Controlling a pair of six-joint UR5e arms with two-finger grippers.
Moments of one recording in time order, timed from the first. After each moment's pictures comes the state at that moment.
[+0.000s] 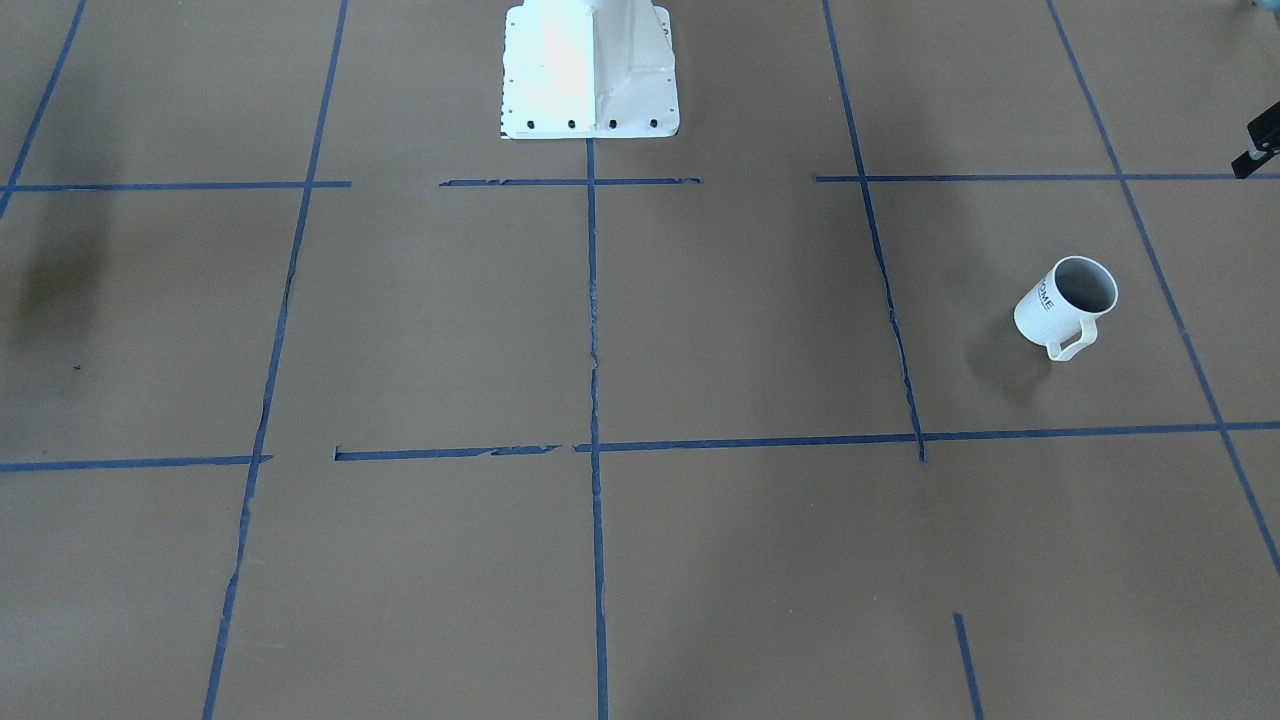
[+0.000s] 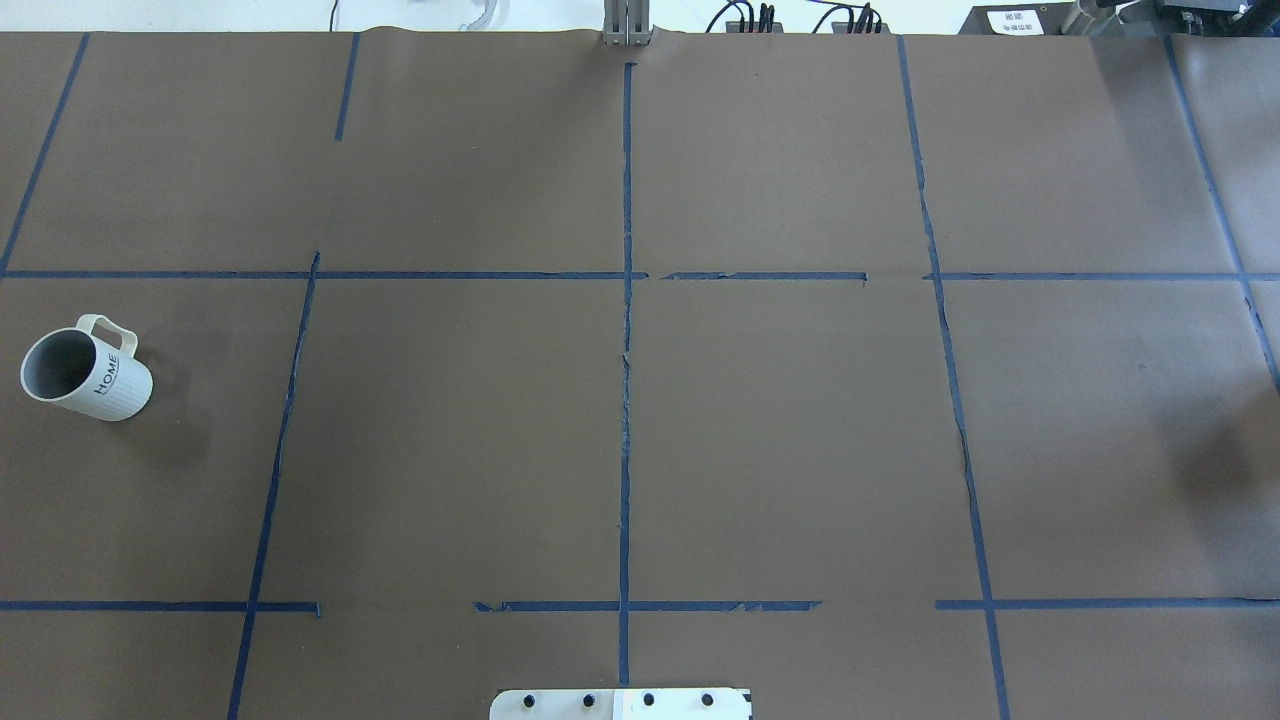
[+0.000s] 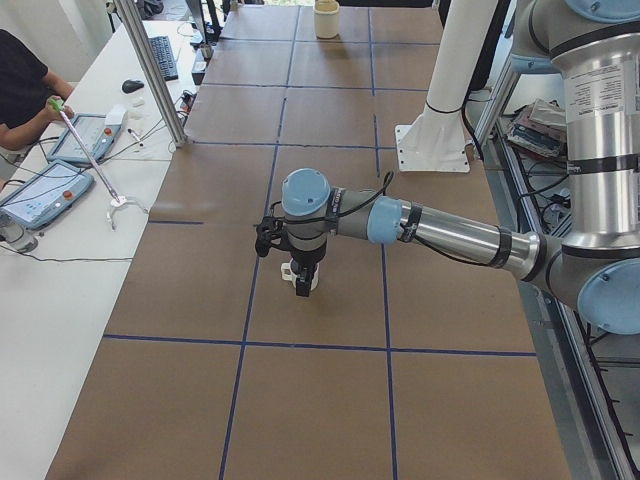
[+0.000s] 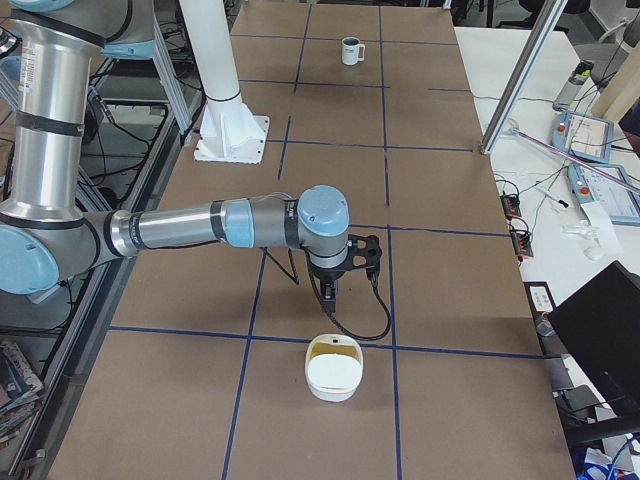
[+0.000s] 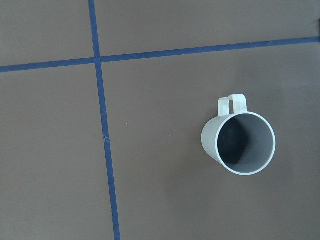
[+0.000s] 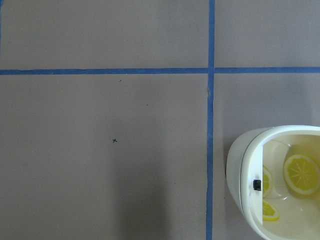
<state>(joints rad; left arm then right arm) -1.47 -1.40 -1.98 -1.48 -2.41 -0.07 1.59 -1.77 1.95 -1.68 2.41 0.02</state>
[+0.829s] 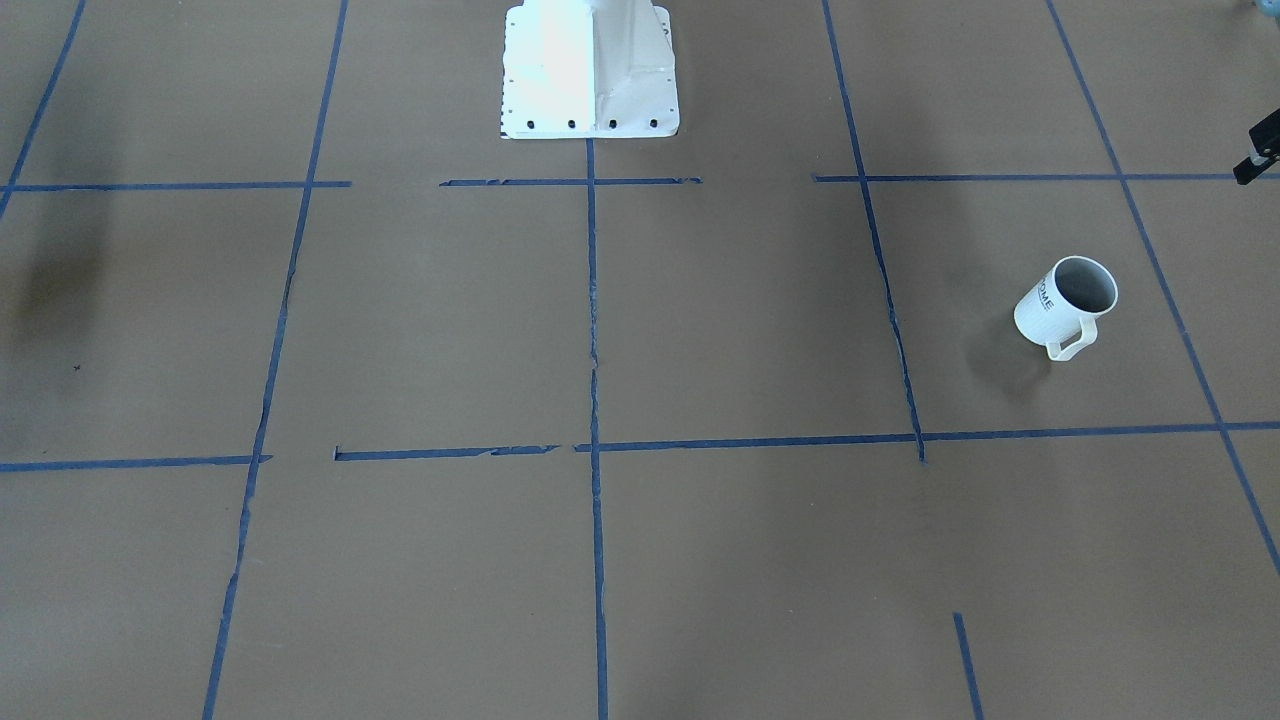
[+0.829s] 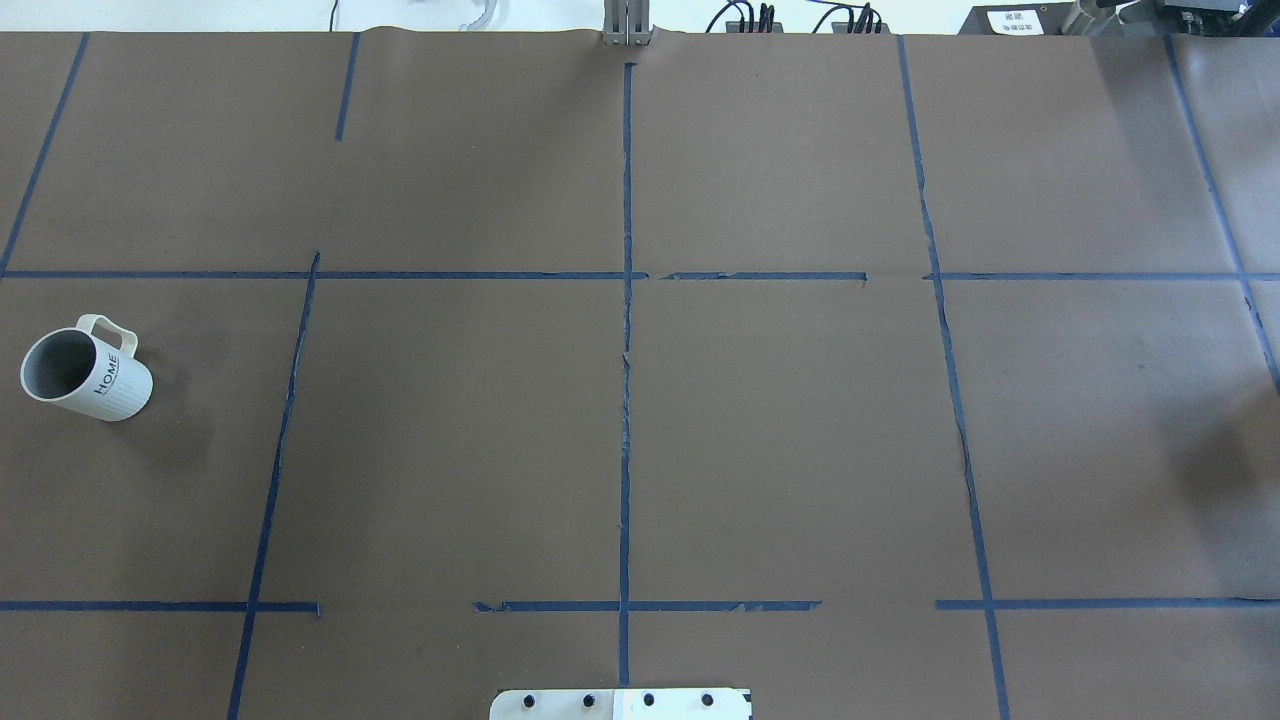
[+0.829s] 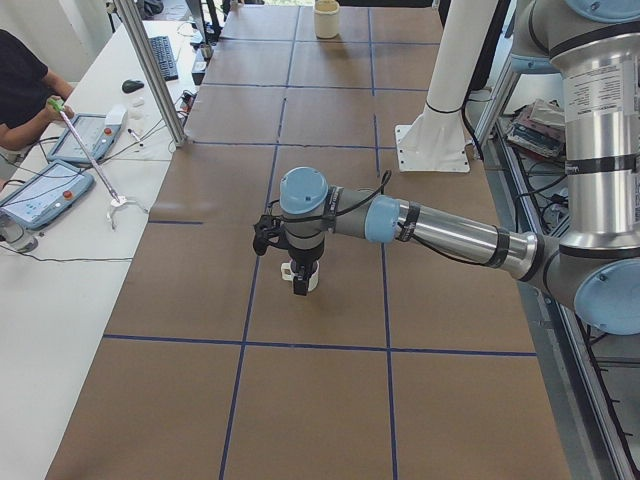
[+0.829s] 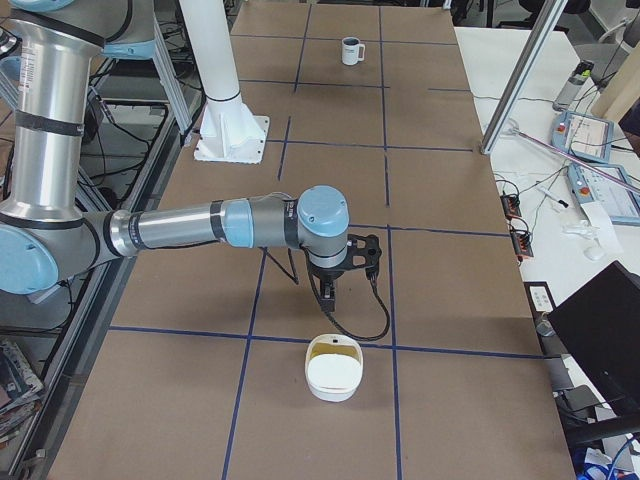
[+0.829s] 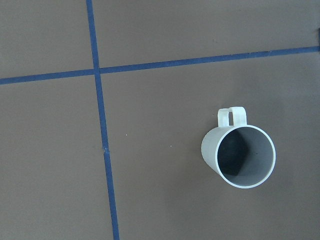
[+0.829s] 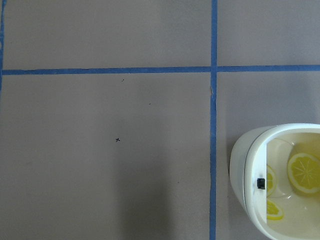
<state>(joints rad) -1.47 -1.41 -1.98 -1.49 -2.41 -0.07 1.59 -1.77 1.95 -1.68 2.42 0.03</state>
